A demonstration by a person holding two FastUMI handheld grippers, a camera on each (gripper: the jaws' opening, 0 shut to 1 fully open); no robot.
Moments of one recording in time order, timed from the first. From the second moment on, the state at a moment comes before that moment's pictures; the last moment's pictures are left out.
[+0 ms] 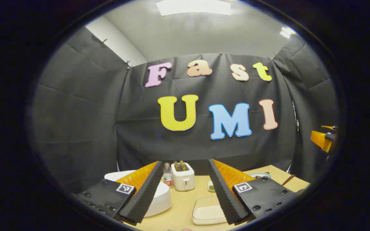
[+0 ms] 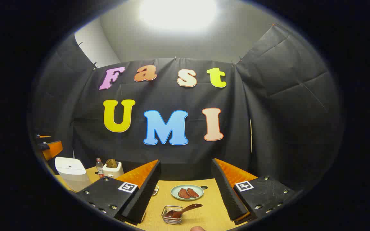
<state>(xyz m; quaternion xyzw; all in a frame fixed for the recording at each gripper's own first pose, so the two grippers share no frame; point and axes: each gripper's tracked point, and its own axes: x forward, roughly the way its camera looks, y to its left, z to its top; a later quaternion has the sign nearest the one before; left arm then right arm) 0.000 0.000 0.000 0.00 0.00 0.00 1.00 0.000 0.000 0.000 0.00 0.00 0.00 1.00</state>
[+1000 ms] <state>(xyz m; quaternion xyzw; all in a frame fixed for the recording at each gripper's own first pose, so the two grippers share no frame) 0.003 0.020 0.013 0.00 -0.01 0.00 1.00 -0.004 0.012 0.004 -0.02 0.00 0.01 1.00</state>
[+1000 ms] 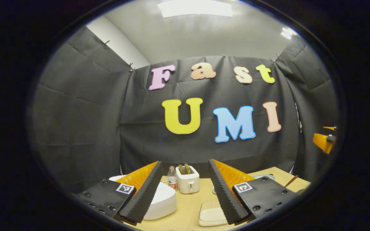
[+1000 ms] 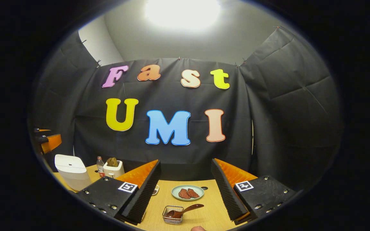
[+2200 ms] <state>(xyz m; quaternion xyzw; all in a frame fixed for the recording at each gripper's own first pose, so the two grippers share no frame) 0.058 0.104 -0.013 -0.03 0.02 0.02 1.00 0.004 0.021 -0.013 -0.03 0.01 -0.02 1.00</state>
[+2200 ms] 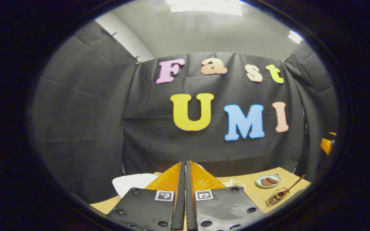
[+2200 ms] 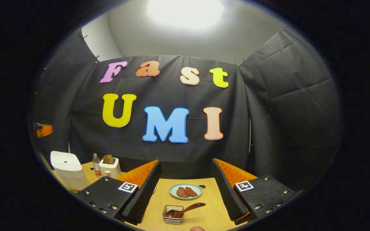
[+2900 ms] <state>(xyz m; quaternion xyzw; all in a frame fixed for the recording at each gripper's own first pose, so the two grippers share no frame) 0.137 0.189 -0.124 -0.04 0.11 0.04 0.99 0.007 0.042 -0.017 -0.05 0.03 -0.06 1.00</state>
